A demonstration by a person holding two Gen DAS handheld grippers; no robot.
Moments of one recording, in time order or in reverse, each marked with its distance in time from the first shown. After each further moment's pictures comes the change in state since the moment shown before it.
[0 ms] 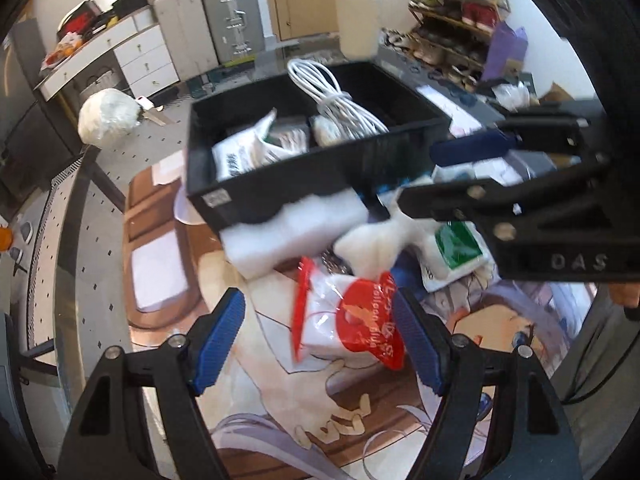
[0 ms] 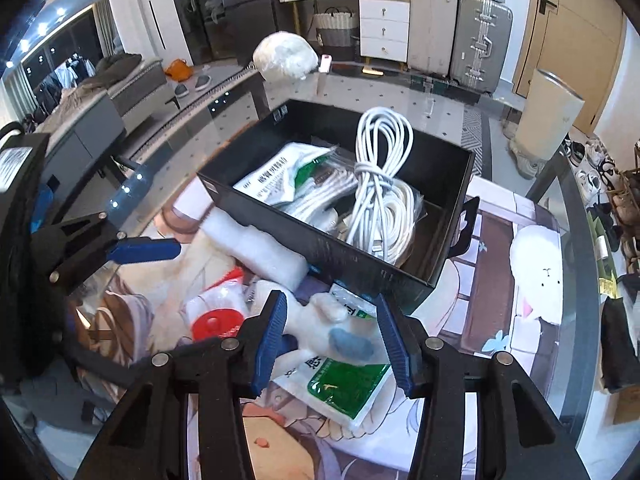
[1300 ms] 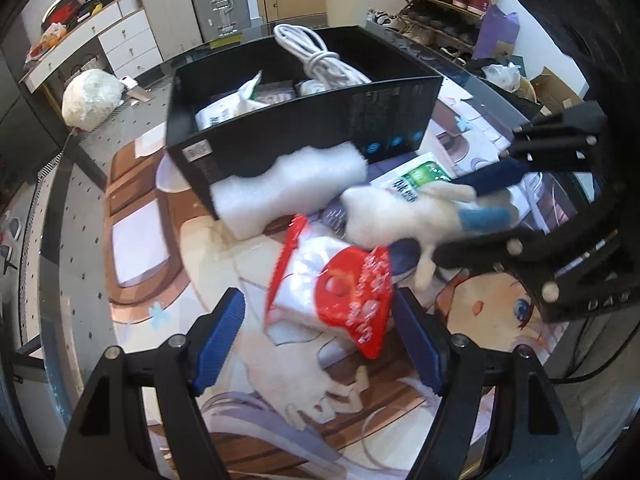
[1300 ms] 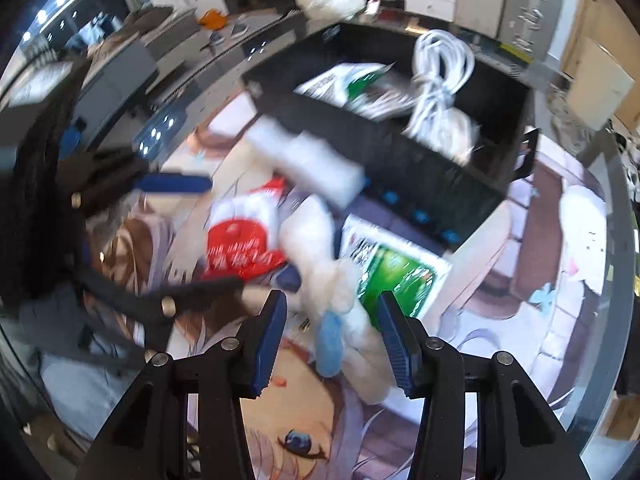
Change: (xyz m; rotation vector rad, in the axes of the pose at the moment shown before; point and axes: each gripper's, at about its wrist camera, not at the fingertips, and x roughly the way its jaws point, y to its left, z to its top) left arm 0.008 -0.003 -0.013 0.012 0.071 -0.049; right arm 0.017 0.015 -0.029 -0.107 0.193 0.123
